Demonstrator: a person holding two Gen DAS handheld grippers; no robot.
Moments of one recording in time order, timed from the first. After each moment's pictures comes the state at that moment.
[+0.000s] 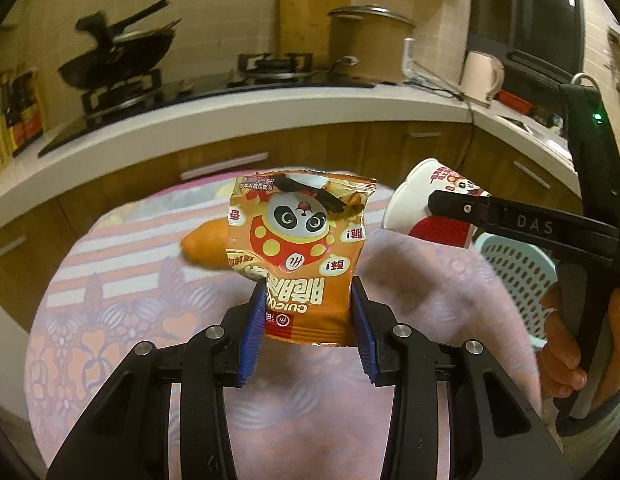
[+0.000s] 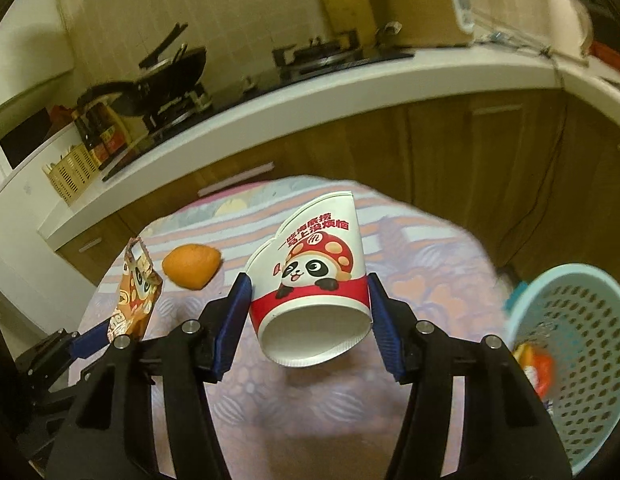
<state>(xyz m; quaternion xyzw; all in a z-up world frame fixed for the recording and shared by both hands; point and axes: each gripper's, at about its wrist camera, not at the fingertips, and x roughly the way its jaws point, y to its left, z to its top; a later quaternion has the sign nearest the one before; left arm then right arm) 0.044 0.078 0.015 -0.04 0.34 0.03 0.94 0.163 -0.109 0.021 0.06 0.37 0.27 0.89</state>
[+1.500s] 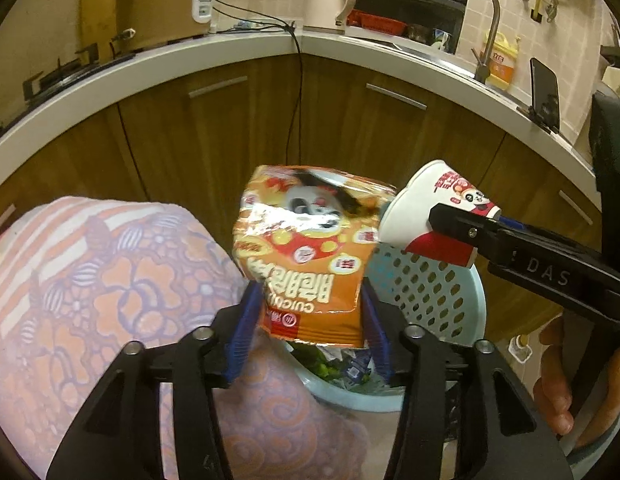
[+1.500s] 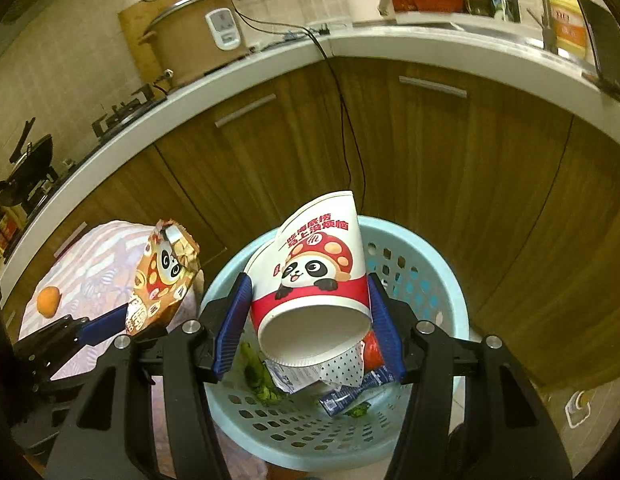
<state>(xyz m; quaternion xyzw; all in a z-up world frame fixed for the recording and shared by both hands) 0.154 -0.165 -0.038 0.02 0.41 -0.18 0.90 0.159 -0.363 -0.038 0.14 0.40 0.05 0.90</state>
